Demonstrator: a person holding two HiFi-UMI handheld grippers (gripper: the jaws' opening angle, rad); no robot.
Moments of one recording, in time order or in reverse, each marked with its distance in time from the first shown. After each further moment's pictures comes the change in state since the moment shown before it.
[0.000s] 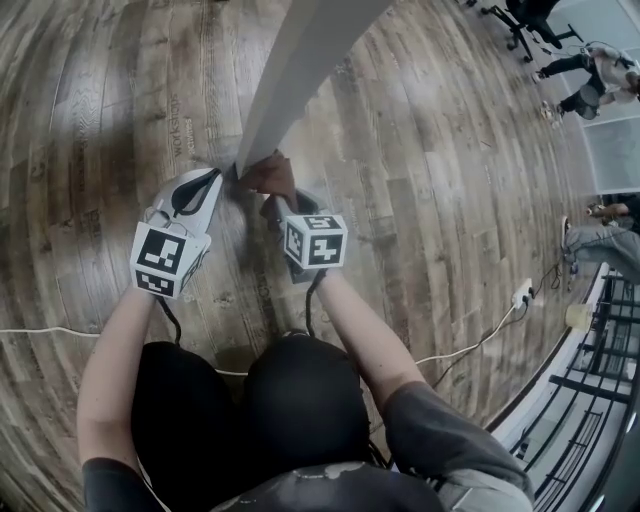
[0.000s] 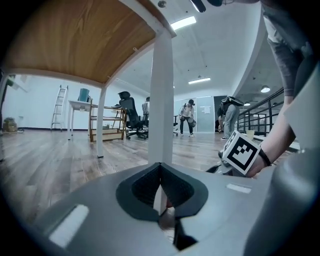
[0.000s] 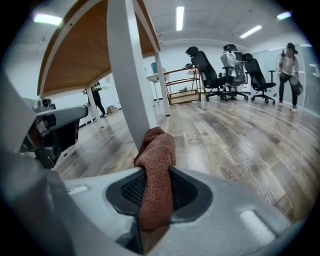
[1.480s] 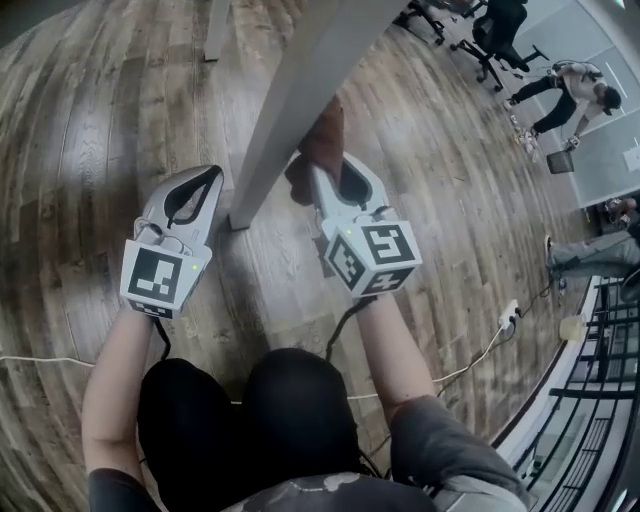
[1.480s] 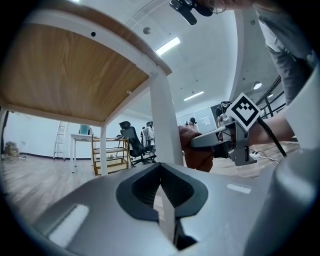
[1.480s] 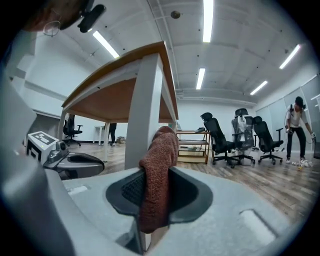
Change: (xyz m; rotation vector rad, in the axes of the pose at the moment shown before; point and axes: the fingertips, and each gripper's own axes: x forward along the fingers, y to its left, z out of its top) left arm -0.026 0.011 0.163 0.147 -0.262 0.067; right arm -0.170 0.039 0.266 -0.272 -0.548 0.009
